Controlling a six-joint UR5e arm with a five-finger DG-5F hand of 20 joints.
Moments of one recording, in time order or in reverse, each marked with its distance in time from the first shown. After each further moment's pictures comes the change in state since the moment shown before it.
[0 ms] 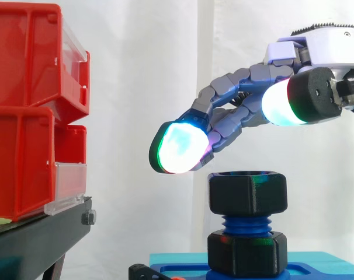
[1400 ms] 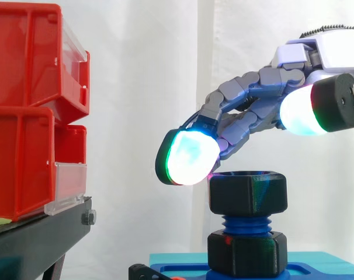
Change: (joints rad) arm 0.005 0.000 -0.011 -0.001 -0.044 -0.010
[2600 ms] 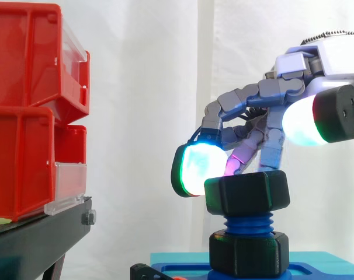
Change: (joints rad) arm -0.005 0.000 -0.001 -0.020 -0.003 -0.013
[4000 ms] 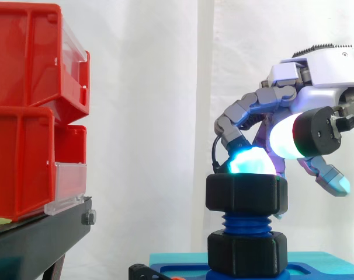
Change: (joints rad) arm -0.055 0.001 0.002 0.007 -0.019 -0.007
